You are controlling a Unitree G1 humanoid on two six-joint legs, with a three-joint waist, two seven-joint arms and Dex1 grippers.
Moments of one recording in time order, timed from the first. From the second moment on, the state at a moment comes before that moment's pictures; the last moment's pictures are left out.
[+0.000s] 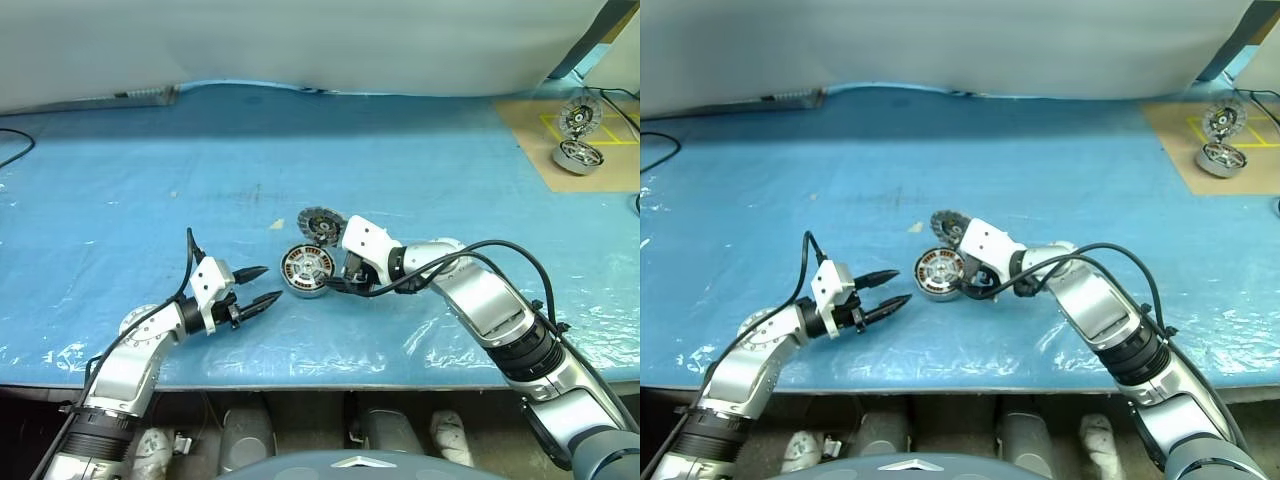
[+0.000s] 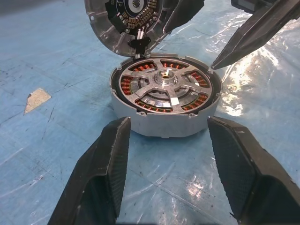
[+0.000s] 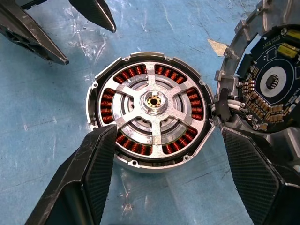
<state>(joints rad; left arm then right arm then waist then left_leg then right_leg) -0.03 0.49 -0.05 -0.07 -0.33 0.04 -0.91 -0.52 -0.55 0.44 -0.34 0.12 0.79 0.77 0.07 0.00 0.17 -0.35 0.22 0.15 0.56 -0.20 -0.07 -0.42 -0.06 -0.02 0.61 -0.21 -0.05</state>
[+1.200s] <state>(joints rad) -0.03 0.41 -0.07 -0.05 -0.28 0.00 -0.83 -0.81 -0.30 0.14 0.54 0.20 0.30 0.88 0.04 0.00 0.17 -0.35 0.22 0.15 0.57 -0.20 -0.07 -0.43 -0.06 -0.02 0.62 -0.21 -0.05</state>
